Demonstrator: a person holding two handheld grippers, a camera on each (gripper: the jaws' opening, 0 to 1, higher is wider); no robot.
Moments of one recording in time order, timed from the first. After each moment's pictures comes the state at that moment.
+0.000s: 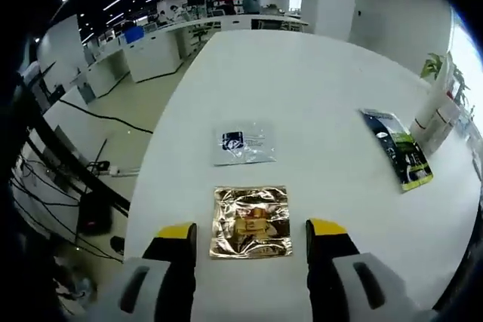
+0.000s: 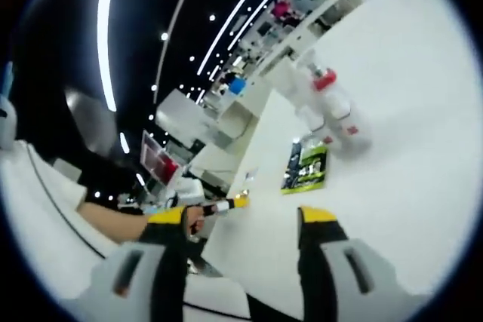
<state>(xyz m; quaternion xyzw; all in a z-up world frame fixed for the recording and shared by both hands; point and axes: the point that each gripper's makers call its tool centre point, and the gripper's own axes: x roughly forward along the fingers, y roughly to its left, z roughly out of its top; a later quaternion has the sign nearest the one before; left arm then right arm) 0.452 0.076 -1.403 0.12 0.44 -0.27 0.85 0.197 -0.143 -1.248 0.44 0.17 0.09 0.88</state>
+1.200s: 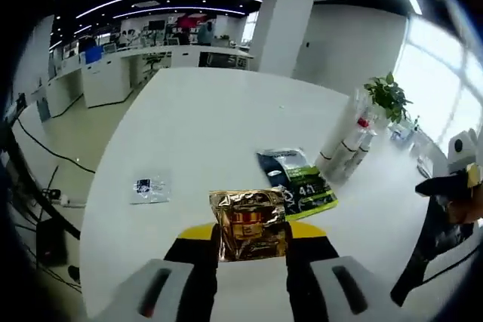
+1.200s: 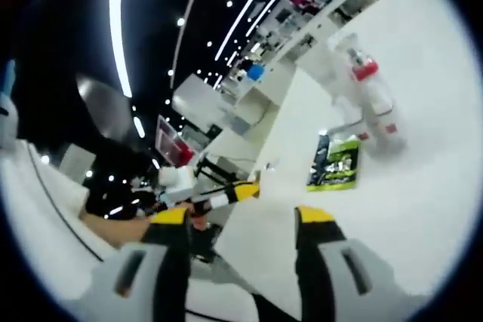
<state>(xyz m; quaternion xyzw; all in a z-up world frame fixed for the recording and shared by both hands) 0.357 -0.012 -1.313 0.04 0.35 -0.46 0.81 0.227 -0.107 -1.231 0.43 0.18 0.17 0.87</state>
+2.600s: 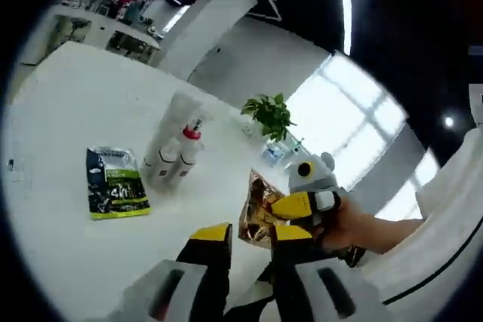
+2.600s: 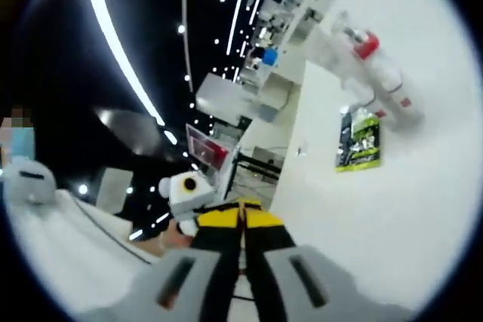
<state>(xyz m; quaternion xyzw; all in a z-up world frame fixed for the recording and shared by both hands) 0.207 -0.093 -1.210 -0.22 0.43 -0.66 0.58 0.203 -0.109 -1.206 0.51 0.20 0.27 0.79</state>
